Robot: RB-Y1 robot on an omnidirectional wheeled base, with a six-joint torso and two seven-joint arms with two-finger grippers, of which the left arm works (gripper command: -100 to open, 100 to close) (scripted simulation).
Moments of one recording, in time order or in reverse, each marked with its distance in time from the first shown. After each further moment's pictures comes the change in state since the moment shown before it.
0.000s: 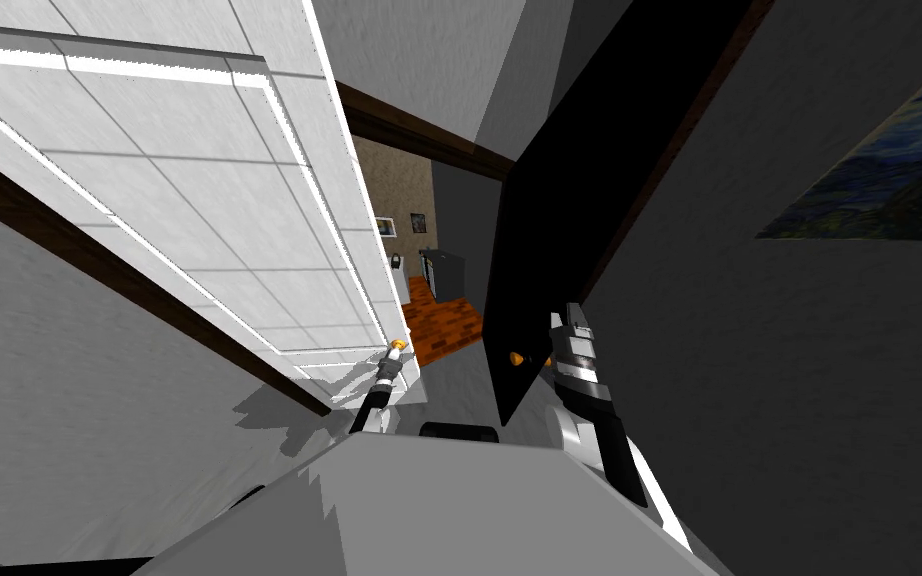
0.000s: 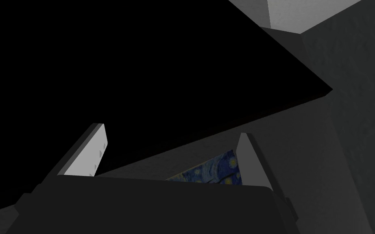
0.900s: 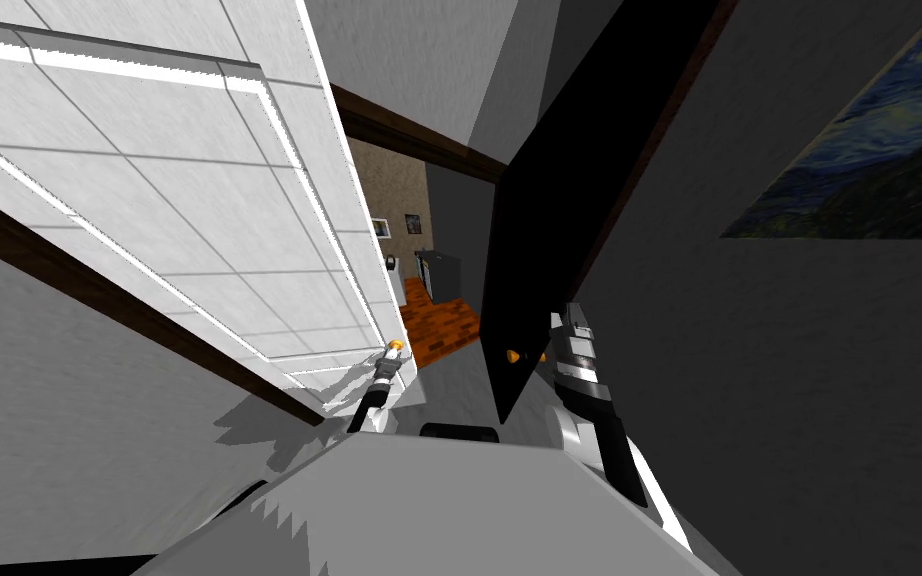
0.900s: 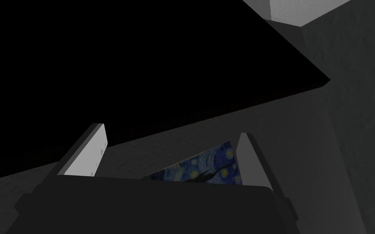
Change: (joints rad) arm -0.012 0.019 -0.012 0.020 0.040 -0.015 0.207
